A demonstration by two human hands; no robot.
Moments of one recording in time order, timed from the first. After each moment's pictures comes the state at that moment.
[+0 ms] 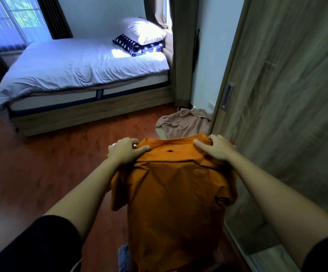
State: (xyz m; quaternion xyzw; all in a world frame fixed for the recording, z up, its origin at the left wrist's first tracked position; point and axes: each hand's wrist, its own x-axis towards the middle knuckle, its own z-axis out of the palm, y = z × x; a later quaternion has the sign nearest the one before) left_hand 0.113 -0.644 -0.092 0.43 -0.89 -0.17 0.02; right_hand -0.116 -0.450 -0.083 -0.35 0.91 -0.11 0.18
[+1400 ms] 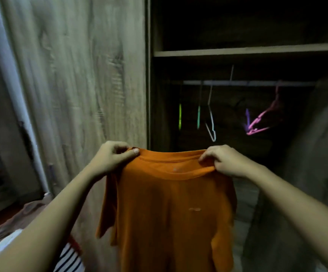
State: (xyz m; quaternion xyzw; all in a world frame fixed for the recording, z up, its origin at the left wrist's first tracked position) left_hand -0.060 -0.238 0.136 -0.19 -0.87 -0.41 0.20; right_hand -0.053 0.091 0.151 -0.22 0.96 -0.16 -0.08
